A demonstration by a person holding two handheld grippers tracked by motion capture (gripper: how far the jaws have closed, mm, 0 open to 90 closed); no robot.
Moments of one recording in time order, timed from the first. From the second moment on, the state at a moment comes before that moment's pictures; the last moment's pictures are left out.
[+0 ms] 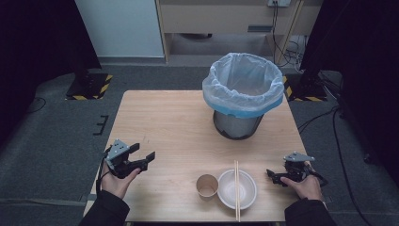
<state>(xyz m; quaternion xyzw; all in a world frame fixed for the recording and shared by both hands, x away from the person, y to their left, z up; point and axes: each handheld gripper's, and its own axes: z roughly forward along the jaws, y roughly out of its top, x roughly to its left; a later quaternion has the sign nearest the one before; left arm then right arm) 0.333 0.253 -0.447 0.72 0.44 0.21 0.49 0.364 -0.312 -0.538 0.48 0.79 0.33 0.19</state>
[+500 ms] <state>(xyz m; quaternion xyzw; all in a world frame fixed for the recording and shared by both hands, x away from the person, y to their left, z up) 0.319 0.200 -0.430 0.74 0.37 0.18 0.52 0.364 -0.312 -0.539 0.48 0.79 0.33 0.20</state>
